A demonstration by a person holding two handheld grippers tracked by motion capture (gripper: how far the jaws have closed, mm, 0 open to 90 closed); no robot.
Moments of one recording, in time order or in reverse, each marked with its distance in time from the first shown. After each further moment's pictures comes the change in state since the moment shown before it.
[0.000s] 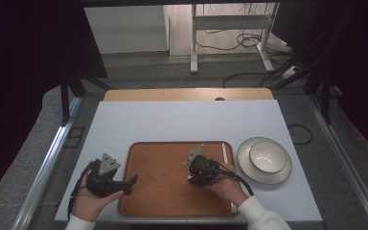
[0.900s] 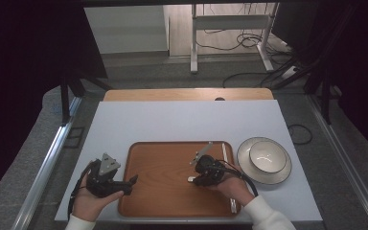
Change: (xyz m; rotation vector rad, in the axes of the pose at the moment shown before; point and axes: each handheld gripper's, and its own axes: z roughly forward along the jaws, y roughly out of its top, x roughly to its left) left arm 0.000 0.000 0.001 0.001 0.004 0.004; right arm -0.009 -0.012 -0.011 0.006 0.117 0.041
